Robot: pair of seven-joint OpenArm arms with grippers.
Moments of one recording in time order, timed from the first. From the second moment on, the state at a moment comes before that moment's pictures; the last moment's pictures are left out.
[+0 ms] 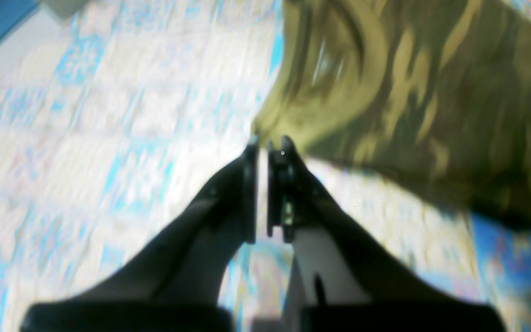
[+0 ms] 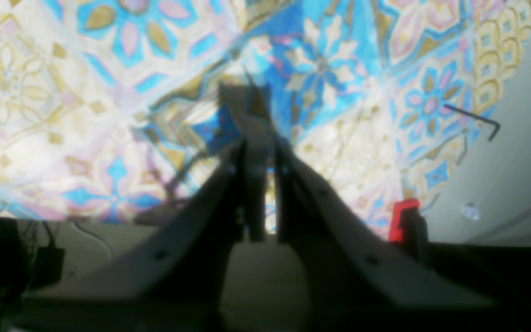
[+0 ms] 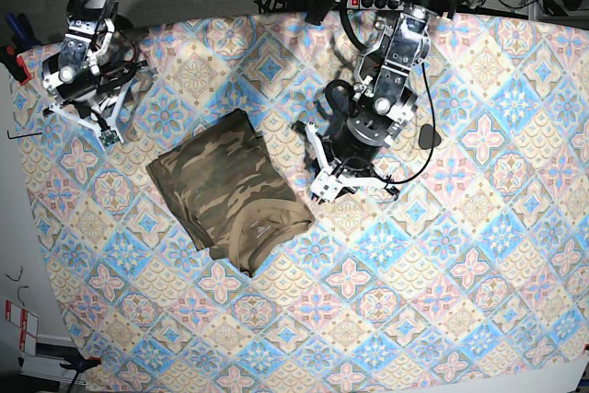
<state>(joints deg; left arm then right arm) 4.7 -1.4 16.3 93.3 13.0 -16.7 24.0 -15.1 6.3 24.6 107.4 -5.9 42.3 -68.9</state>
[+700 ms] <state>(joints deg) 25.3 -6.3 14.1 115.2 12.5 -17.0 52.3 -22.6 5.5 25.2 107.5 -6.5 42.5 -66.9</state>
